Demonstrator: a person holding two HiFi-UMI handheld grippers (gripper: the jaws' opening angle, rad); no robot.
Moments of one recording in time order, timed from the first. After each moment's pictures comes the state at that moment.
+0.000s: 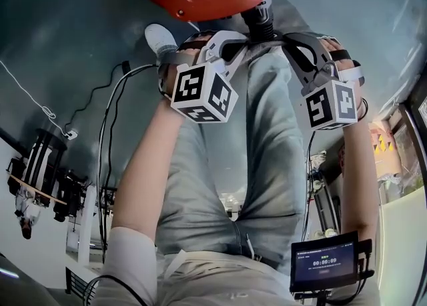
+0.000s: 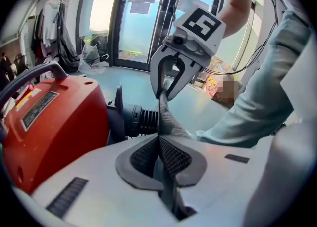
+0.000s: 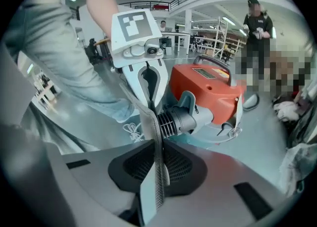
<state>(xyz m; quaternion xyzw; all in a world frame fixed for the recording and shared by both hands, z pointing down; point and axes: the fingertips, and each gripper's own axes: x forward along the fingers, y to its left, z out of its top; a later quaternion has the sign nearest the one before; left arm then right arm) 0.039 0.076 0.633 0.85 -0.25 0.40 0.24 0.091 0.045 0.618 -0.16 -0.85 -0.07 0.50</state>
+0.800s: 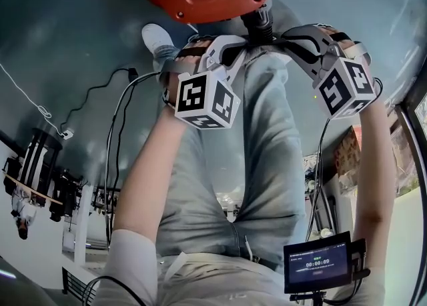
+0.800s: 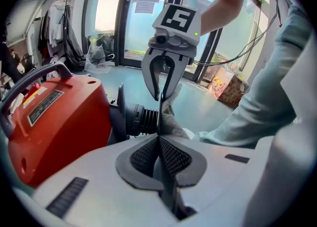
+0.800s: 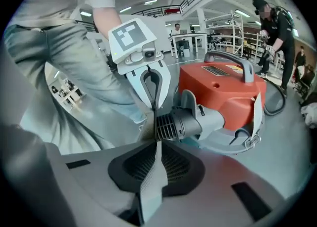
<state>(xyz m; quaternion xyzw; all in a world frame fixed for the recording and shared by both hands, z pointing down) 0.047 0.072 0.630 0.83 -0.28 0.41 0.25 0.094 0.034 0.615 -0.29 -0.83 -0.03 0.48</state>
